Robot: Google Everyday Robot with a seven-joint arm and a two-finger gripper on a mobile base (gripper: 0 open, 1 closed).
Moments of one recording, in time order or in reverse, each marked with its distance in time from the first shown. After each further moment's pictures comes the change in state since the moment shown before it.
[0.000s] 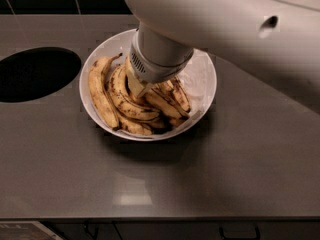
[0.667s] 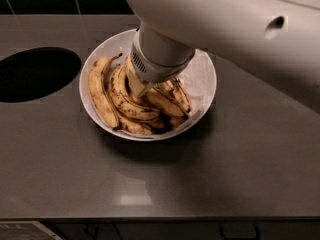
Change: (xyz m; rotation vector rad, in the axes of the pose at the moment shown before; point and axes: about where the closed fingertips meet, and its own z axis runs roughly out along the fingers) arm 0.001 0.000 -0.004 0.002 -0.008 0.003
